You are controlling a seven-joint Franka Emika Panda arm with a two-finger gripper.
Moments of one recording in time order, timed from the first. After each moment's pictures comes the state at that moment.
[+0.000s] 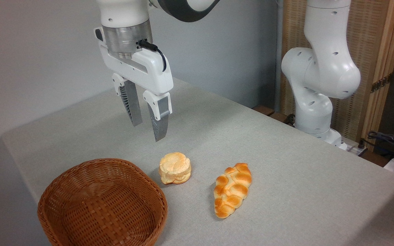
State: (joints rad) arm -0.16 -0.05 0.03 -1.79 -0.07 1.77 0.61
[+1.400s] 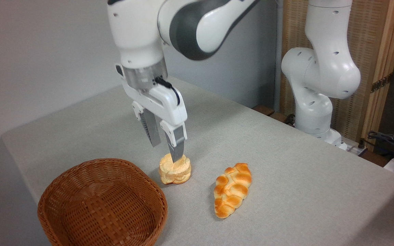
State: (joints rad) arm -0.16 -0.08 0.02 -2.04 -0.06 1.93 0.67
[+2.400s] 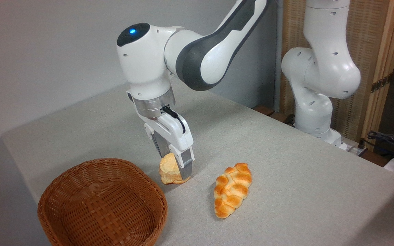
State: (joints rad) arm -0.16 -0.03 0.02 -2.13 -0.06 2.01 0.72
